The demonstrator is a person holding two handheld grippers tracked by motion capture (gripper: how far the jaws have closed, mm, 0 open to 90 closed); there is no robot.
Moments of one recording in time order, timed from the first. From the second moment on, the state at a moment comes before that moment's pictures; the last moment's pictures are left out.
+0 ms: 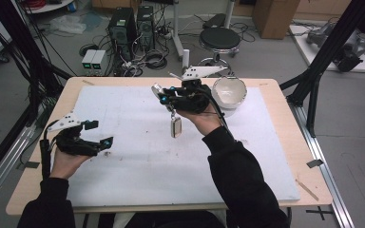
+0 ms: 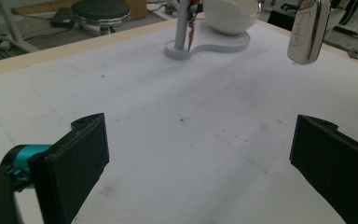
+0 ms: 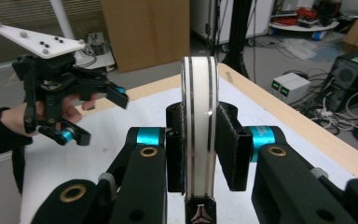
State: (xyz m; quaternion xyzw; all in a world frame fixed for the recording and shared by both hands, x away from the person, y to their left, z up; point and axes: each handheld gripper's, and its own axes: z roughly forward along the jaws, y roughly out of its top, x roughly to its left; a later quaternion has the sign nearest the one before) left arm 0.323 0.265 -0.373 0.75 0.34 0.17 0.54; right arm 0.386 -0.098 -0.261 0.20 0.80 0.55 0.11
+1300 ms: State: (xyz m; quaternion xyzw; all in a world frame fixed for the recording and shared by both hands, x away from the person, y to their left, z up) left arm 0.346 0.172 -0.317 0.72 0.24 0.16 0.63; right arm 0.374 -0.047 -0.269 0.17 0.79 0.58 0.07
